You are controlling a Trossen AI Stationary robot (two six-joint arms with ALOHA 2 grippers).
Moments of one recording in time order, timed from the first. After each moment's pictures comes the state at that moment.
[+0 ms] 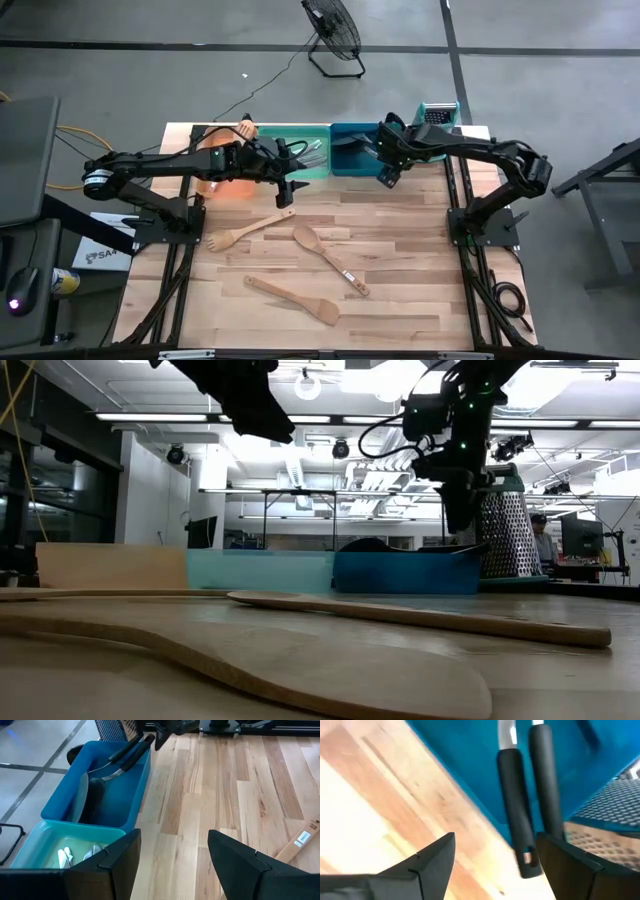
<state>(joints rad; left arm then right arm) 0.20 1.27 1.07 -0.32 -0.03 0.07 -0.50 1.50 1.12 -0.97 0.19 0.16</state>
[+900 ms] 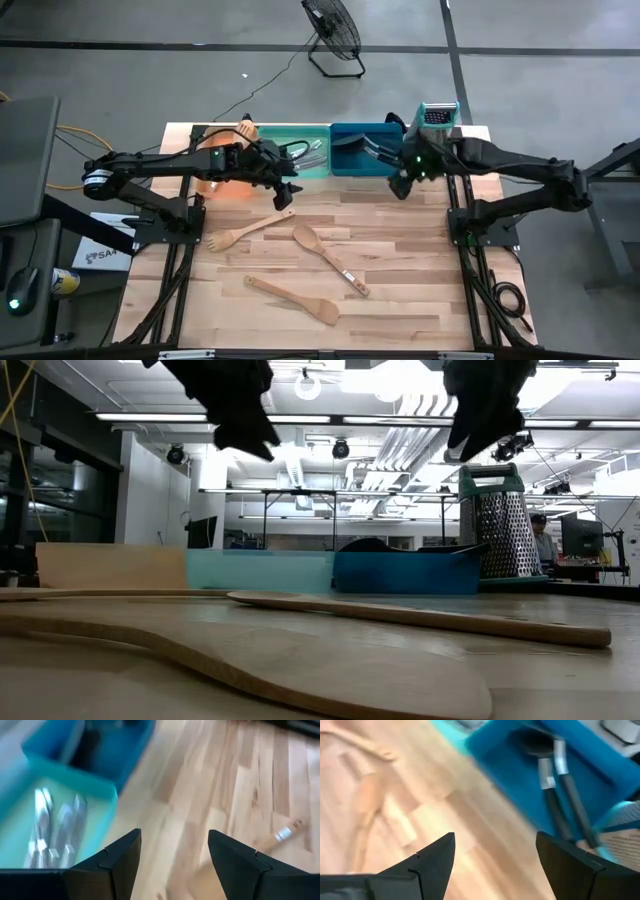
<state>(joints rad) 0.20 1.27 1.07 -0.46 -0.02 -0.17 -0.25 1.13 1.12 -0.95 0.16 0.42</state>
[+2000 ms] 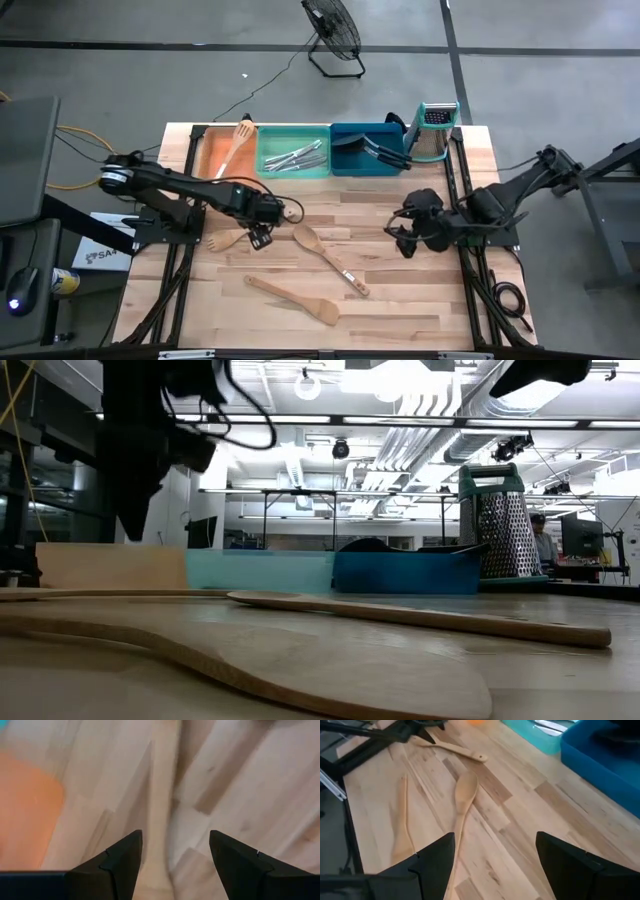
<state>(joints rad) -0.10 1.43 0.97 -0.99 -0.12 -0.61 0.49 1.14 1.12 -0.90 0.55 1.02</state>
